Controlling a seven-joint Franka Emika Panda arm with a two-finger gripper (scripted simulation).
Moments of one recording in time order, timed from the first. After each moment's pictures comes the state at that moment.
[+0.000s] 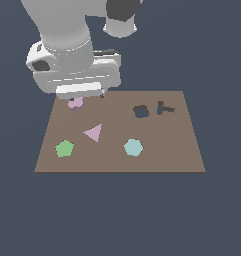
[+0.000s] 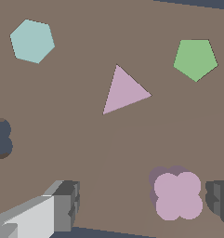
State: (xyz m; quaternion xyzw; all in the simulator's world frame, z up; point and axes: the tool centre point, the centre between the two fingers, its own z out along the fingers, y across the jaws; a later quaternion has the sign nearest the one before) arm -0.056 -0.099 0.104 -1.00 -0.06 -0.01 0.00
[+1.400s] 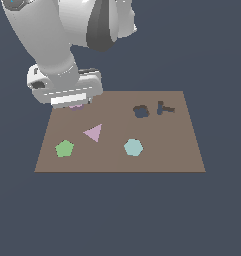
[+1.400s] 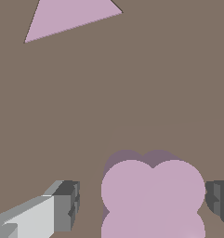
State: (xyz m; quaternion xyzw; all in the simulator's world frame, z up) arm -0.086 -0.156 0.031 -1.00 -0.10 0.00 0.00
